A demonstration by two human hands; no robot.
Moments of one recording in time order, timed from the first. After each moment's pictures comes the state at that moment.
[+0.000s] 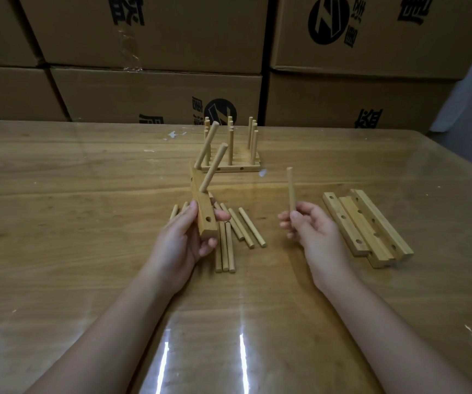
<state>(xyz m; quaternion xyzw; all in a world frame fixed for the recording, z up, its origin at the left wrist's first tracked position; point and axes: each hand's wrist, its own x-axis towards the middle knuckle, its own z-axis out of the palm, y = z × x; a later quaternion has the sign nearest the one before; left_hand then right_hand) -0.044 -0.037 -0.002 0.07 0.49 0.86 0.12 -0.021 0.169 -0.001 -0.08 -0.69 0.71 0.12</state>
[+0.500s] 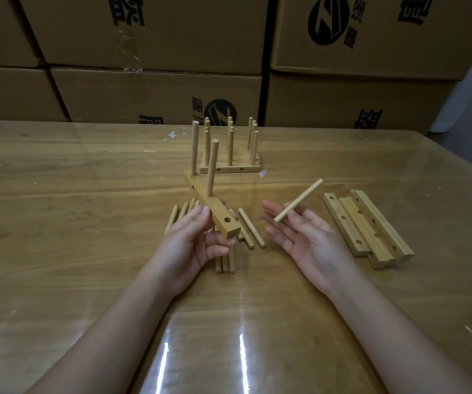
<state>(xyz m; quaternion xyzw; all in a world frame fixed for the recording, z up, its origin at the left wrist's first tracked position) -0.042 -0.035 -0.004 0.12 0.46 0.86 0.18 -0.022 0.175 -0.001 0.03 -0.47 0.88 -0.04</state>
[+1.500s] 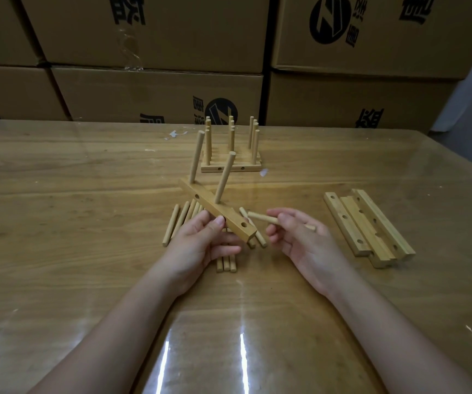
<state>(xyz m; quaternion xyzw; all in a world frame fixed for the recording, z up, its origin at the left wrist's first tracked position) -0.042 -0.029 -0.008 0.11 0.54 0.82 0.17 -0.013 0.168 0.004 0.06 -0.56 0.82 -0.03</state>
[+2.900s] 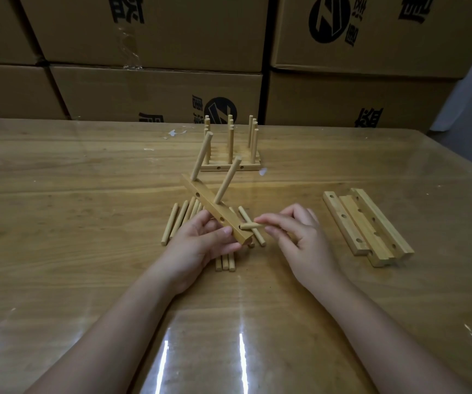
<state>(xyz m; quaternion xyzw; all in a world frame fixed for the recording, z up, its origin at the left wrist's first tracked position) -0.043 -0.031 -0.009 0.11 0.52 0.83 0.19 -0.010 0.161 0.001 0.13 -0.89 0.36 0.23</state>
